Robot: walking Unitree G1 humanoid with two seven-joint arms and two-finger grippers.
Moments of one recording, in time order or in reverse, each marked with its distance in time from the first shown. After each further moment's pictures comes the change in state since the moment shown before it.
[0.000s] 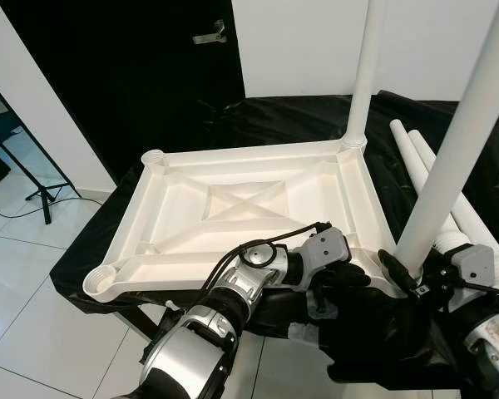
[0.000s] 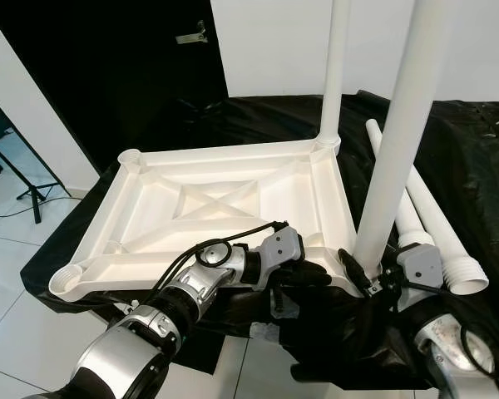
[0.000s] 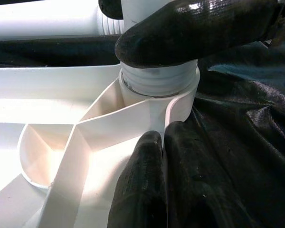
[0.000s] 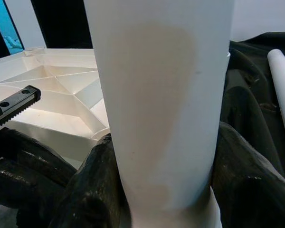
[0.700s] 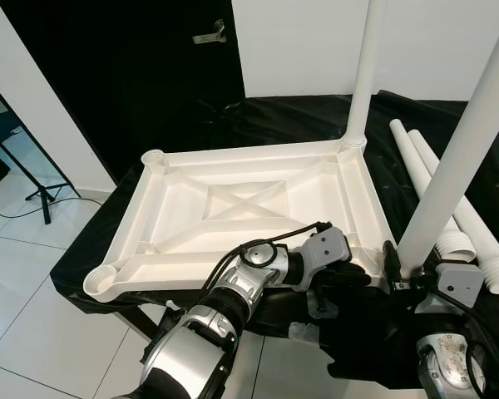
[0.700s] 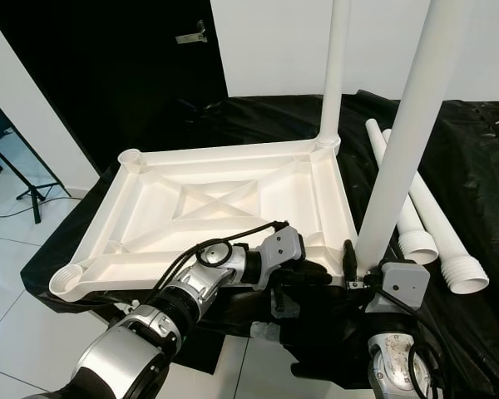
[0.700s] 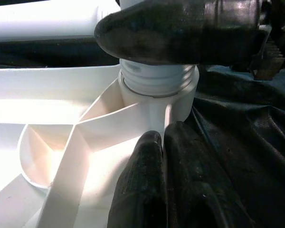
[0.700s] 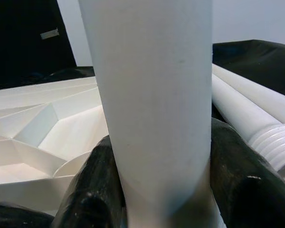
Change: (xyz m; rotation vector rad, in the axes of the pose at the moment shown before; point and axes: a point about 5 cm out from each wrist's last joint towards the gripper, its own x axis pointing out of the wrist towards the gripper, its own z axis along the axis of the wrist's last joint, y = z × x) left arm 0.000 0.000 0.001 0.002 0.000 0.000; right arm 0.007 0.025 0.000 0.050 -0.087 -0.486
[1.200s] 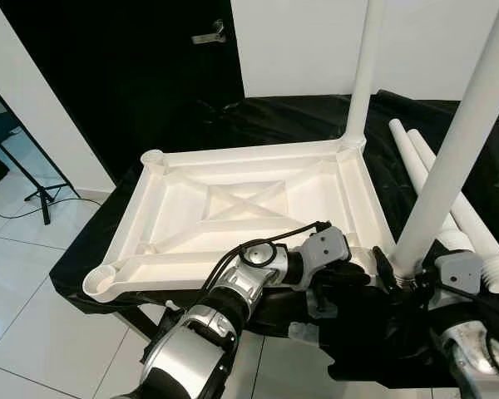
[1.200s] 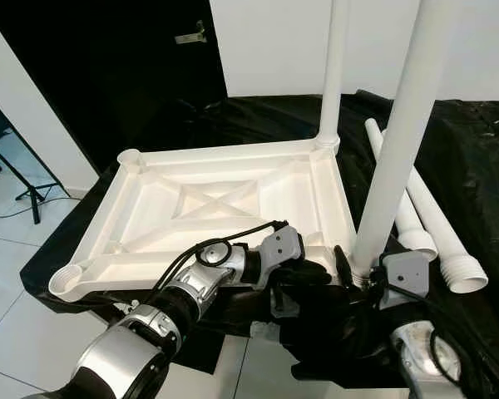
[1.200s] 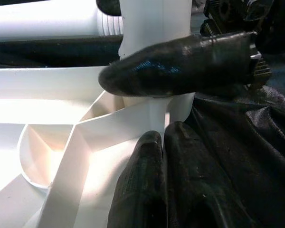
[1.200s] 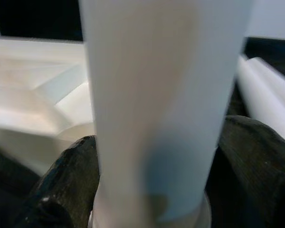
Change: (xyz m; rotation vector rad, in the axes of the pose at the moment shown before) left arm 0.000 0.000 0.000 -0.003 -0.001 0.003; right arm 0.014 -0.021 -0.005 -0.136 0.069 0.314
